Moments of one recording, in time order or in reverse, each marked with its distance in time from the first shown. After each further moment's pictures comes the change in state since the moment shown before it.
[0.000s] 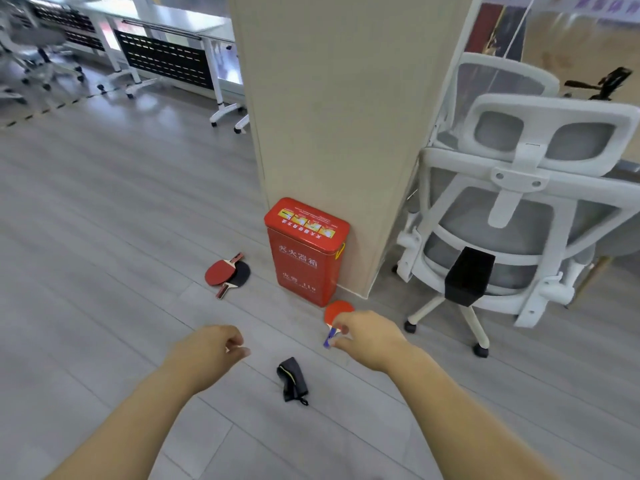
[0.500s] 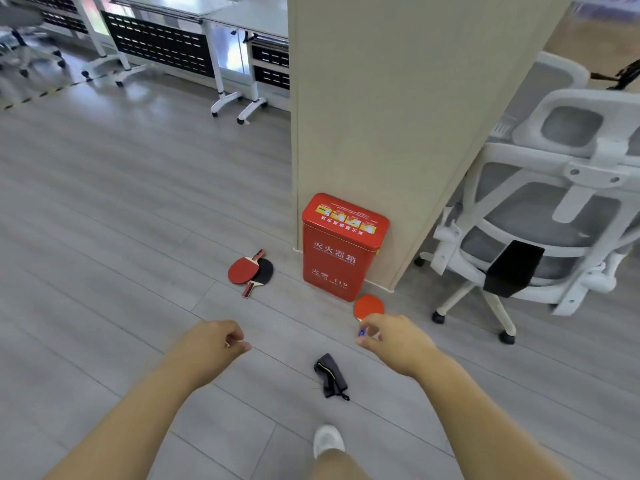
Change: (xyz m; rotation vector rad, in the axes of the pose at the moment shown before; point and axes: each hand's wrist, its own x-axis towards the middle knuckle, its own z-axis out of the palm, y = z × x) left_hand 0.026 -0.176 -0.073 -0.073 -0.034 0.012; right_hand 0.058 -0.140 0.044 0.134 0.049 0.183
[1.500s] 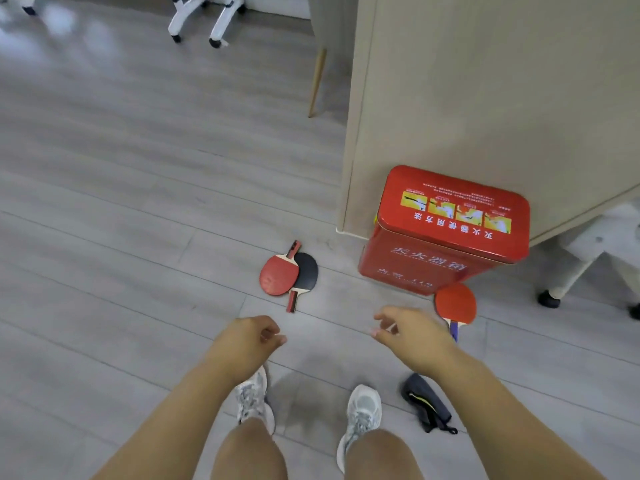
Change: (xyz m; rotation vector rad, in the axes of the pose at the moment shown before) left_hand 0.419 -0.167 -0.022 -0.058 -0.265 -0.005; right_hand 0.412 -0.107 0.081 0.202 -0.090 0.172
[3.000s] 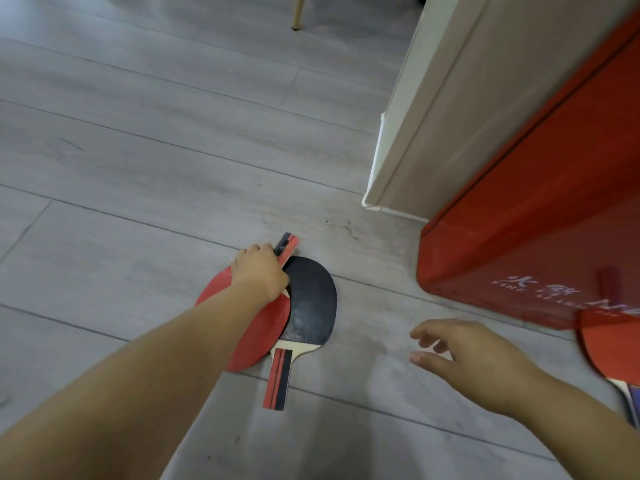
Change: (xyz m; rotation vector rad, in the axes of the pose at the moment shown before) left_hand 0.570 -0.184 0.226 0.301 0.207 0.059; right_hand 0.390 0.138 0.243 -0.177 0.020 0.079
